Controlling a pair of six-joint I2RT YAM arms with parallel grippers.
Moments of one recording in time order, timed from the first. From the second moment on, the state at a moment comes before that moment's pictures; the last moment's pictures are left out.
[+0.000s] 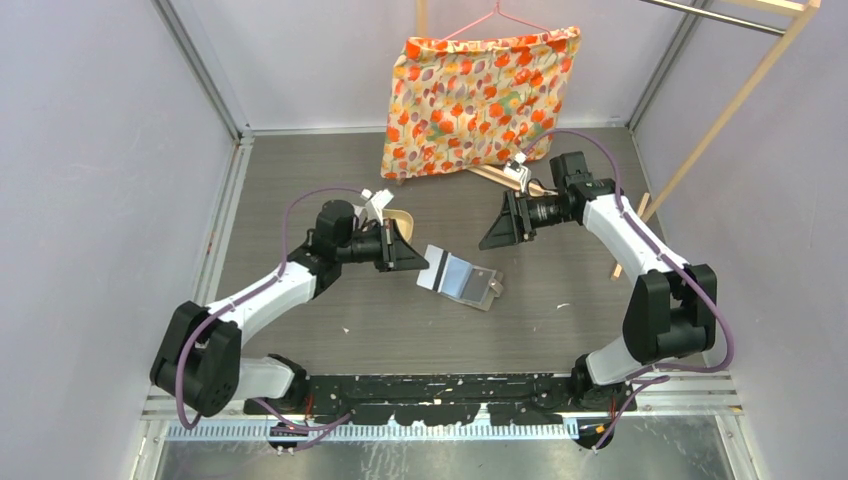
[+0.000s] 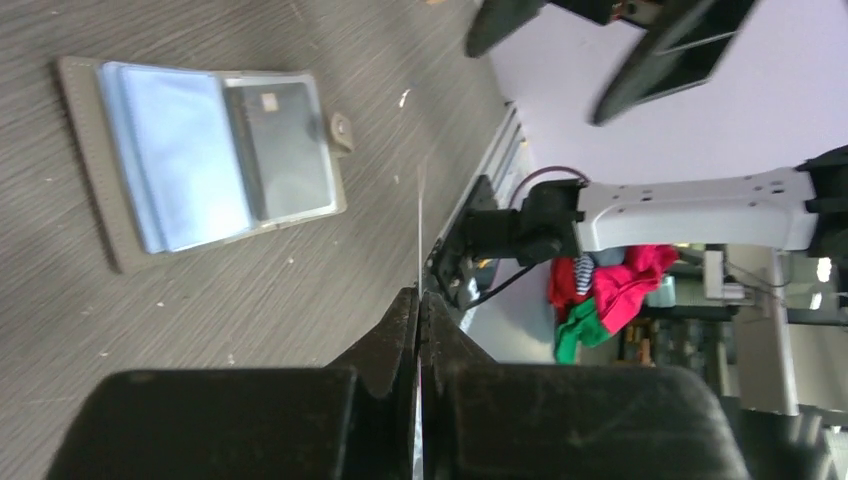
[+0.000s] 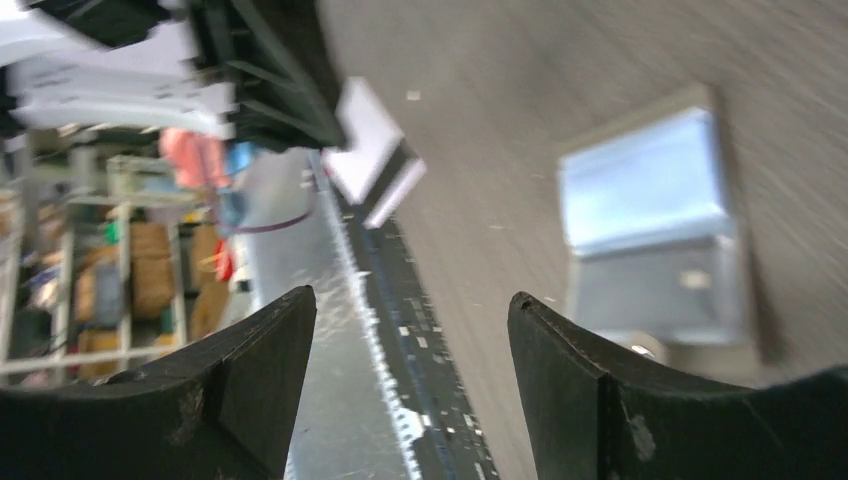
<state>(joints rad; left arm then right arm) -0.48 1.29 0.72 0.12 0.78 -0.74 0.16 1.52 1.19 -0.79 -1.22 -0.10</state>
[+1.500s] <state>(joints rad) -0.49 1.67 0.86 0.18 0.75 -0.84 0.36 1.80 1.17 -0.88 -0.67 -0.24</state>
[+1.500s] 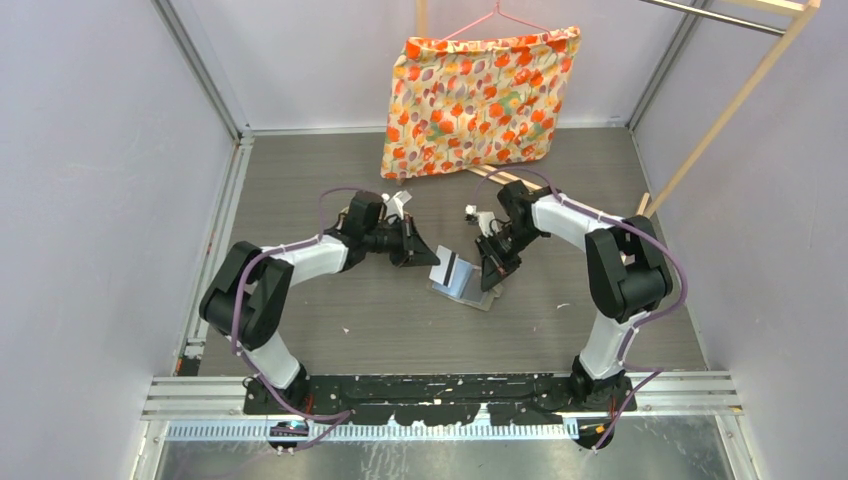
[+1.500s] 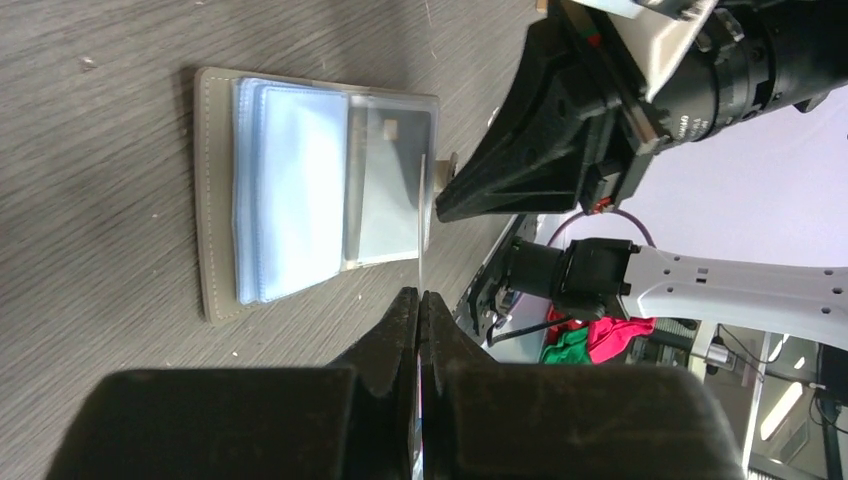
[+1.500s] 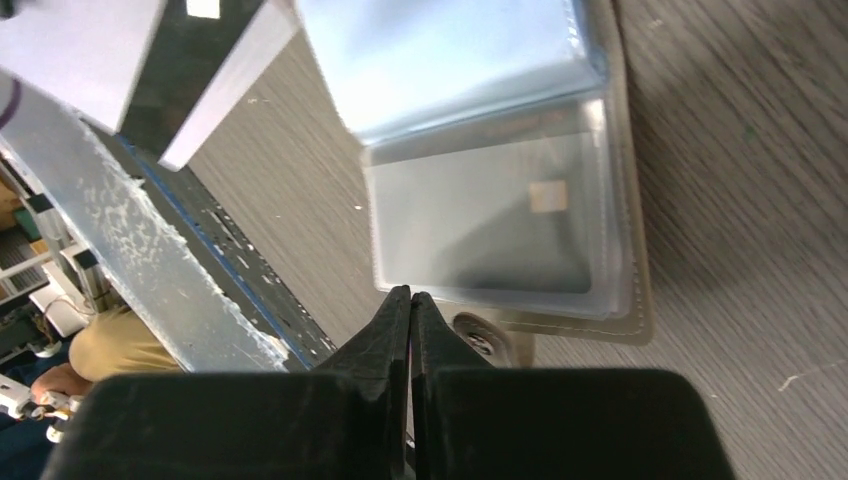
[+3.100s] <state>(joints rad) -0.58 1.94 0.94 0.33 0.69 -0.77 0.34 1.94 1.25 -0.93 -0.43 -0.23</state>
